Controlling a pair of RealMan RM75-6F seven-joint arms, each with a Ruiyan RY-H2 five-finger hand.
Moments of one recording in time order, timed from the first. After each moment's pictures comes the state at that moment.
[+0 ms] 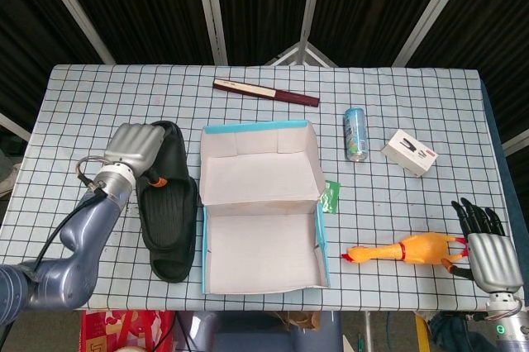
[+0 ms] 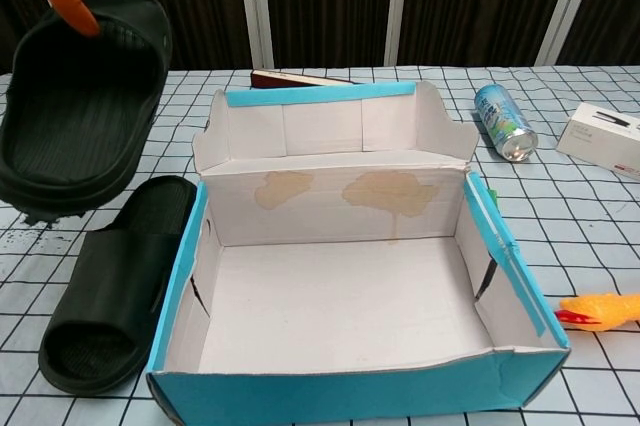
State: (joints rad) left arm -1.90 -0.85 0.45 -2.18 0.00 1.01 0.34; right arm 0.08 -1.13 0.05 -1.63 -1.41 1.39 -0.13
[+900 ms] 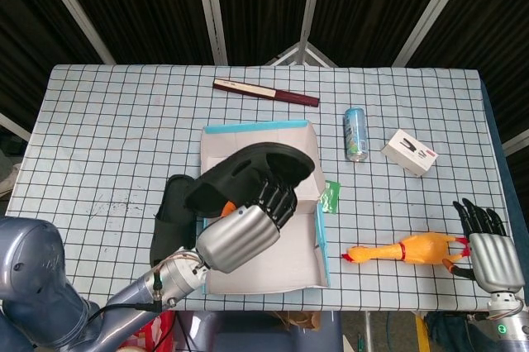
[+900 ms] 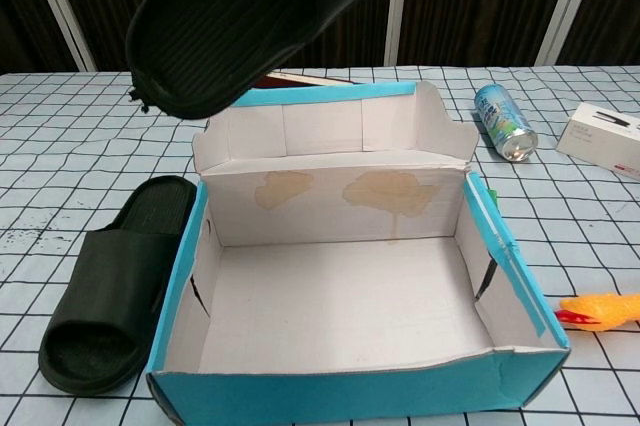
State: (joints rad) left arm -1.77 -1.33 0.55 -2.33 1.05 1.90 1.43; right arm 0.08 -1.12 0.05 -1.63 -1.40 1.38 -0.12
